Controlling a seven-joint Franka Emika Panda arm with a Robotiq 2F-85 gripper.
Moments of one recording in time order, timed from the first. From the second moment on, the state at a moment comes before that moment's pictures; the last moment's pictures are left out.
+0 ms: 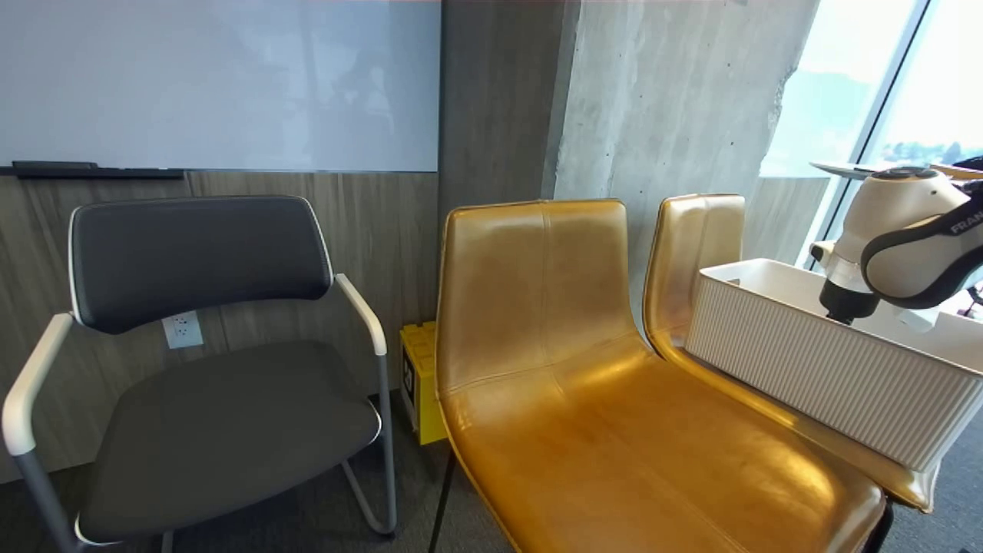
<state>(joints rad) -0.25 0.79 -0.15 -1.73 -0.29 2.65 -0.36</state>
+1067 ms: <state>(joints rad) 0.08 0.32 -0.07 -1.66 -0.43 2.43 -0.27</state>
